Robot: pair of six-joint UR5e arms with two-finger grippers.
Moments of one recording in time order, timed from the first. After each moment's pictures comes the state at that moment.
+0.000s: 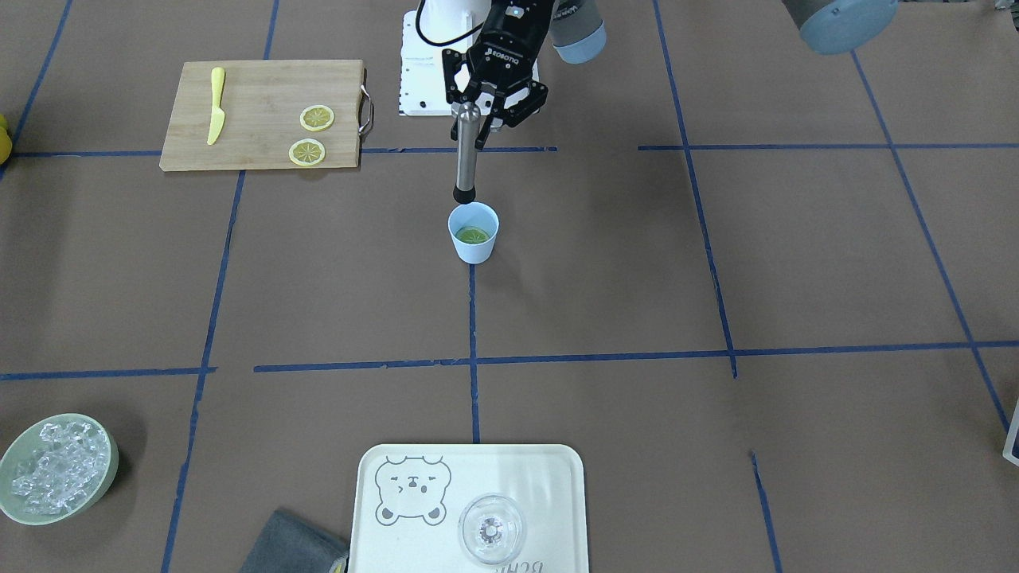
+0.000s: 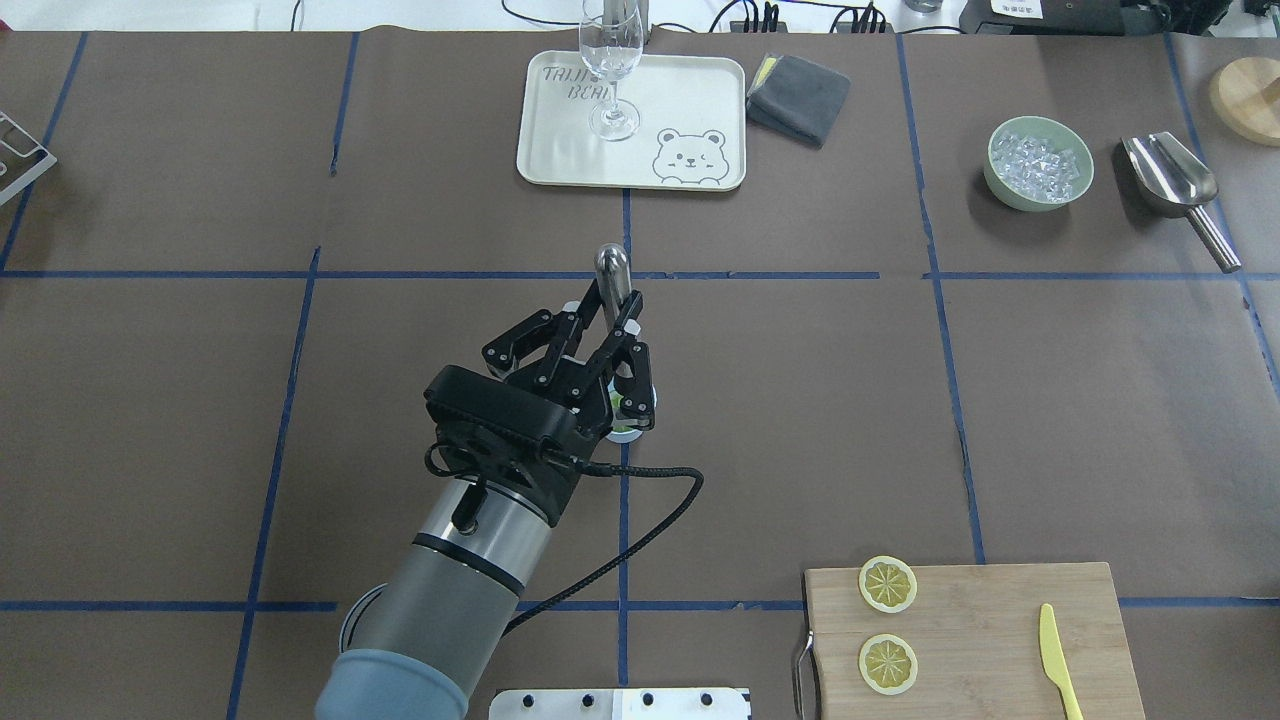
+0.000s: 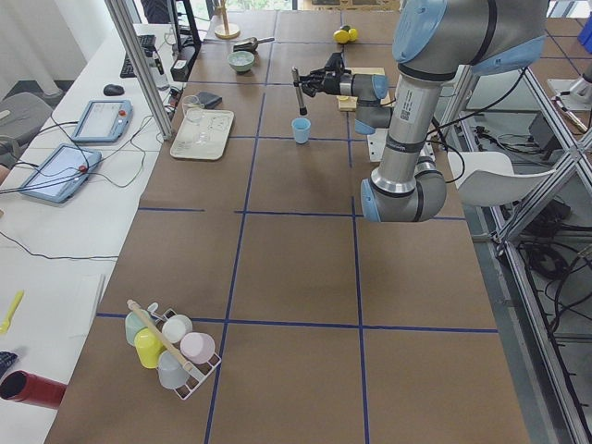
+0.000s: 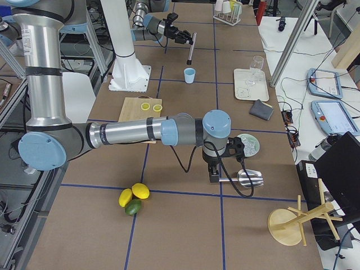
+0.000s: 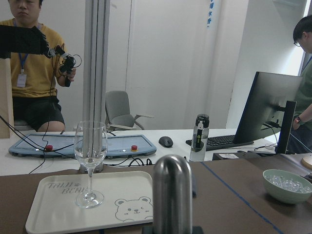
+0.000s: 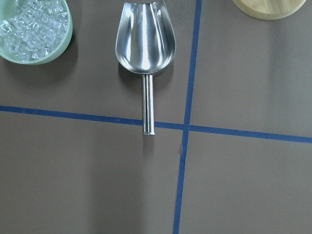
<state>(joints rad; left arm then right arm) -0.11 -2.17 -1.78 -2.77 -0.53 -0.44 1.59 -1.54 1.71 -1.65 2.37 -0.04</state>
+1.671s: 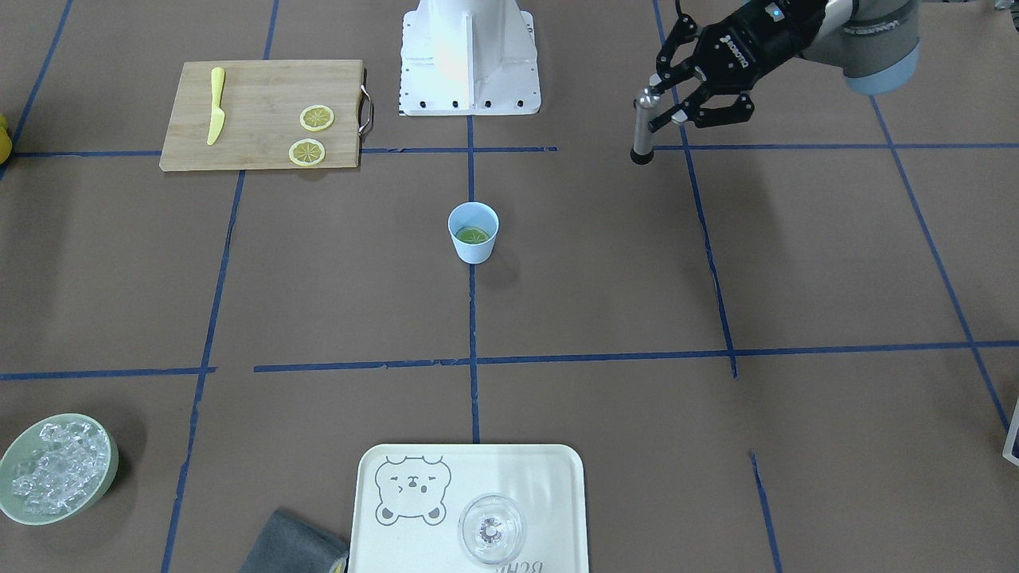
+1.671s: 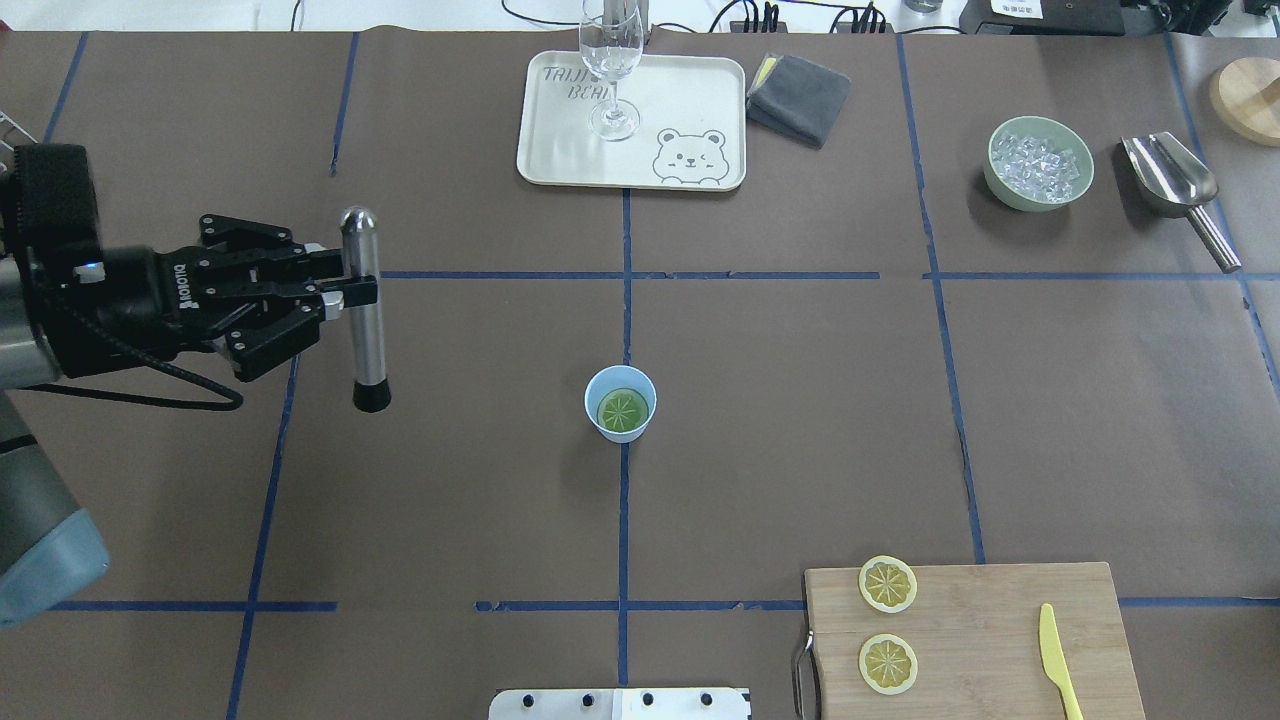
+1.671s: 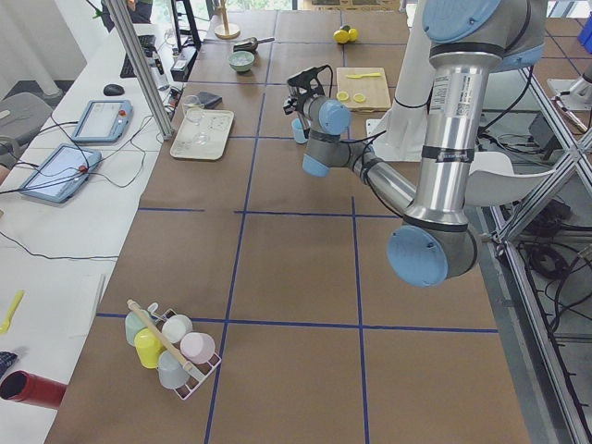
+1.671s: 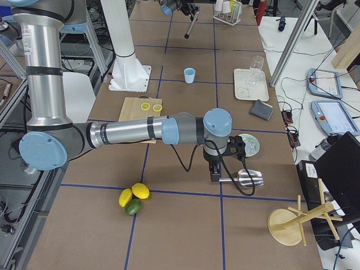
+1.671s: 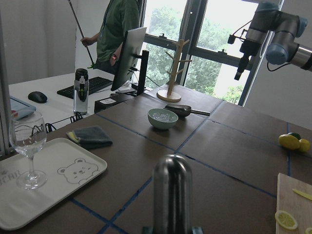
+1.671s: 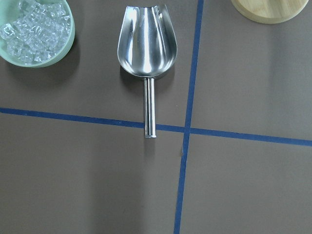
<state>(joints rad) -0.76 -1.59 -1.97 -2.96 -1.92 -0.61 1.59 -1.54 1.71 -1.65 2.37 -0.04</state>
